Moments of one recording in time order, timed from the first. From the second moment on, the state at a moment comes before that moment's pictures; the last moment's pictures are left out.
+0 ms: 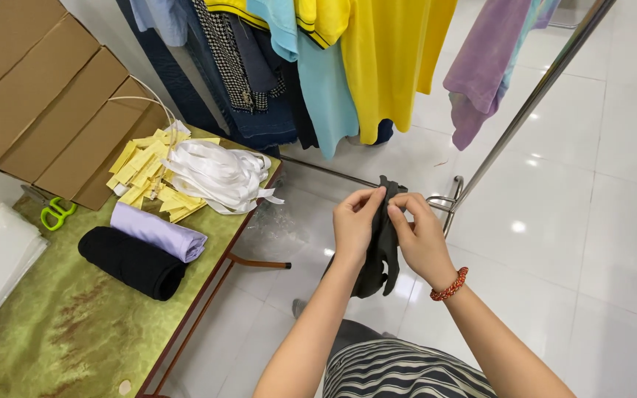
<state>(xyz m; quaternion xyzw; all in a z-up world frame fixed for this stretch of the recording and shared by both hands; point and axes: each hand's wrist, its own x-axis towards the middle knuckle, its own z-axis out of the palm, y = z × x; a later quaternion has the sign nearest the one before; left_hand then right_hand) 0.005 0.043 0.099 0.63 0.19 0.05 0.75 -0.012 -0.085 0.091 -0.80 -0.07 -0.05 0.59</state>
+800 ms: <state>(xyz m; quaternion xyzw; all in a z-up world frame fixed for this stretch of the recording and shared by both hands) 0.001 0.069 0.123 0.64 0.00 -0.01 0.77 0.026 -0.116 0.154 -0.82 -0.33 -0.19 0.43</state>
